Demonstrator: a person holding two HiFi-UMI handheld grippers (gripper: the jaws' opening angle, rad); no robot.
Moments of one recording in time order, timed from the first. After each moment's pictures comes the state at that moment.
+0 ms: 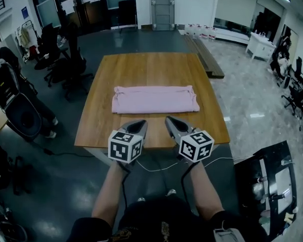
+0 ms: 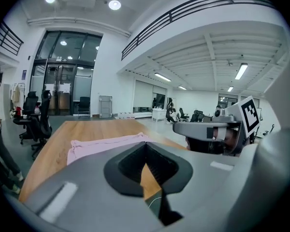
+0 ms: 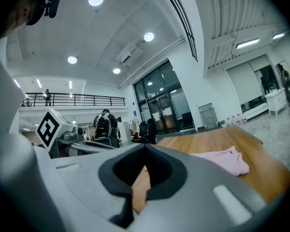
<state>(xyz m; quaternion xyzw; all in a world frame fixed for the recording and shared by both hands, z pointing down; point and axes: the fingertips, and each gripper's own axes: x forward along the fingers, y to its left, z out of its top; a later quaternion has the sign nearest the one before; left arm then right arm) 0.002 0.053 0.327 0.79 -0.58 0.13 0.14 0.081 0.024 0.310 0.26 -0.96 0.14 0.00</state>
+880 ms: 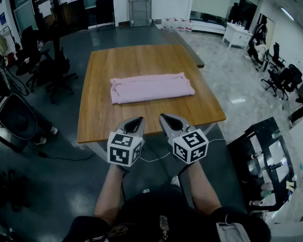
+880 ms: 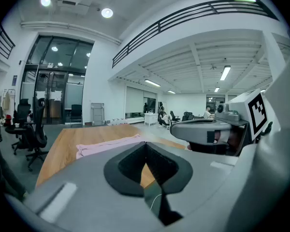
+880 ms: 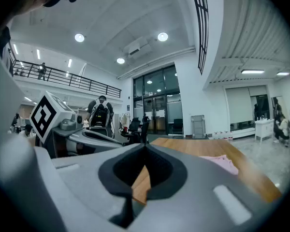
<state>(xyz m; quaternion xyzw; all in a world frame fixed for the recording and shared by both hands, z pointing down) -0.053 0.144 0.321 0.83 -0.54 0.11 0.09 0.012 0.133 0.304 0.33 -0.94 0.04 0.05</state>
